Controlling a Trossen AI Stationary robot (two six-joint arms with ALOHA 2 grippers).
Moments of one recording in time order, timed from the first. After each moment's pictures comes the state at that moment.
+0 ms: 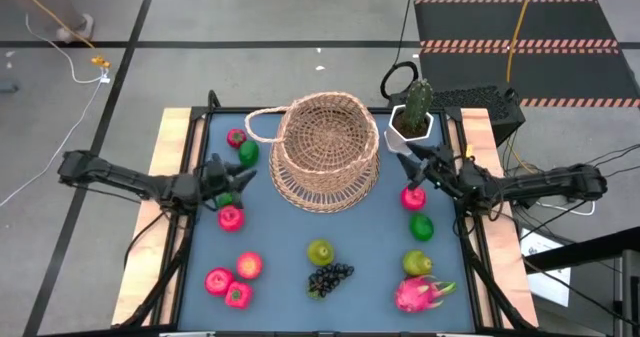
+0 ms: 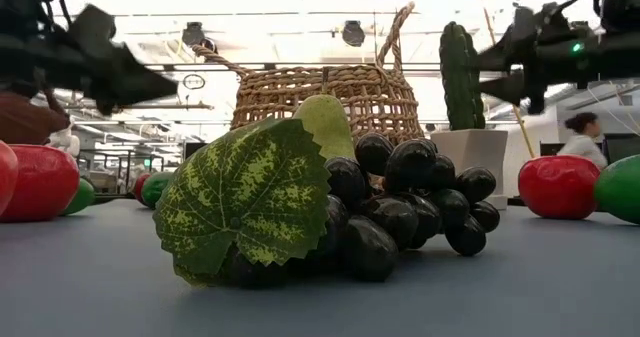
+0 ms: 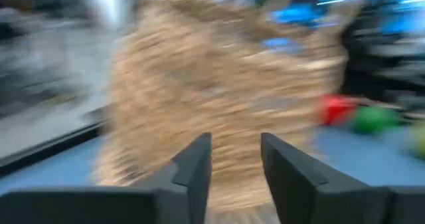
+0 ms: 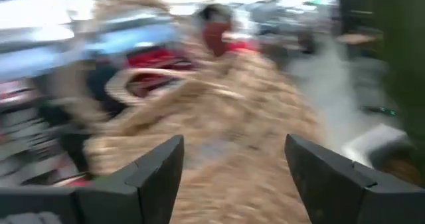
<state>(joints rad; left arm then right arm) -0.18 0.49 0.01 0.41 -0.71 -0.19 -0.02 0.56 0.01 0.66 0.66 0.26</state>
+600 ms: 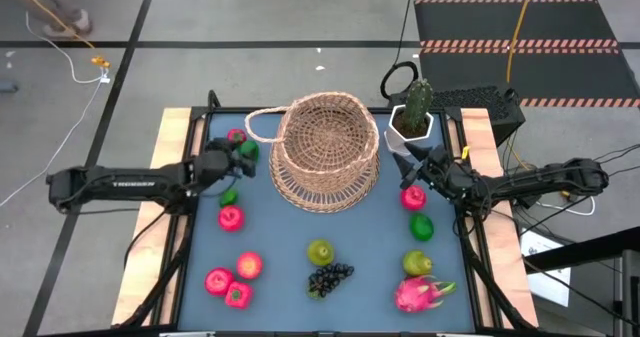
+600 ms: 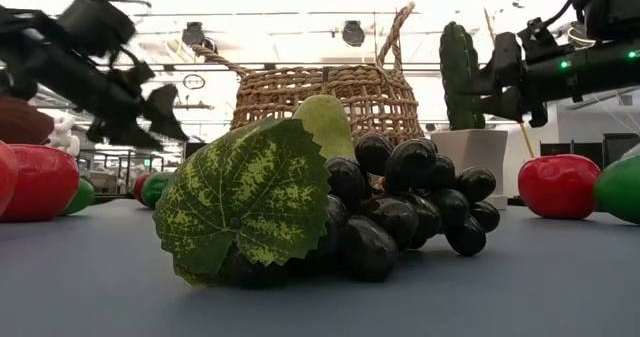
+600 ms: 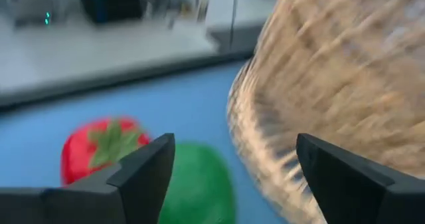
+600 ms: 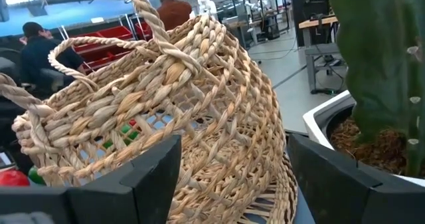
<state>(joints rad) 0.30 0.78 0.19 0.07 -0.59 -0.48 -0.02 0.71 0.01 0.72 0.73 0.28</state>
